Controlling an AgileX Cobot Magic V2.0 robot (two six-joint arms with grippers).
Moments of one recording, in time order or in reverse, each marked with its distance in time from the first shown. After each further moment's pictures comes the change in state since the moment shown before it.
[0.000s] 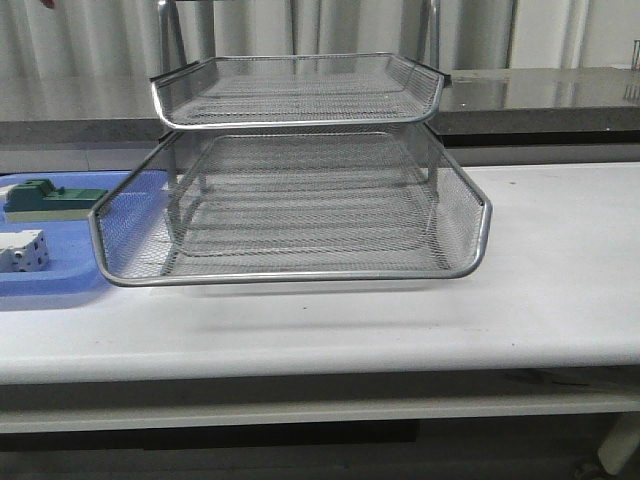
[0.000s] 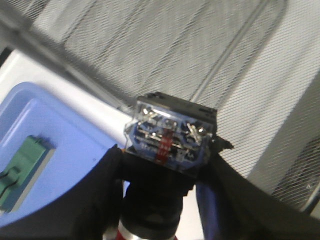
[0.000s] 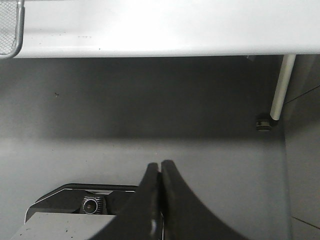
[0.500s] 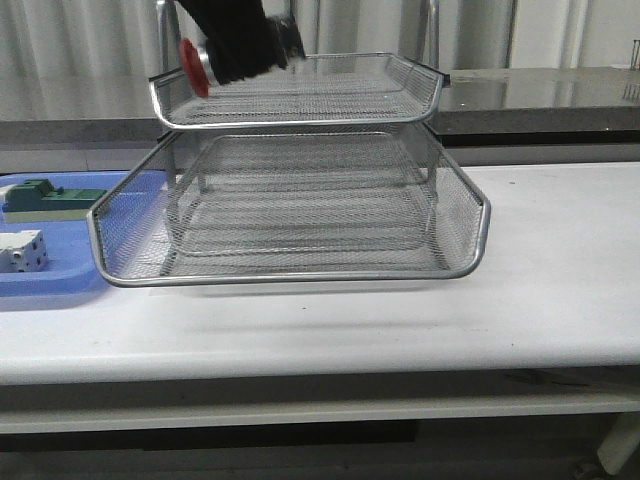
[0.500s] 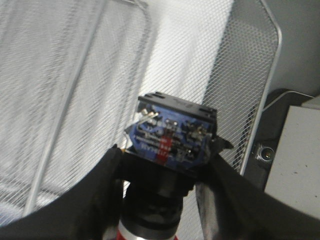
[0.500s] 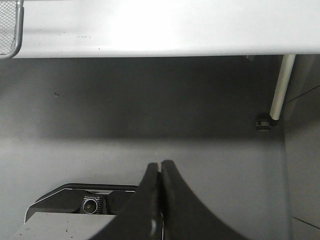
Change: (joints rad) left arm -0.283 0.097 0.053 -0.011 -0.006 0.000; right arm 0.000 0.000 0.000 0.000 0.000 0.000
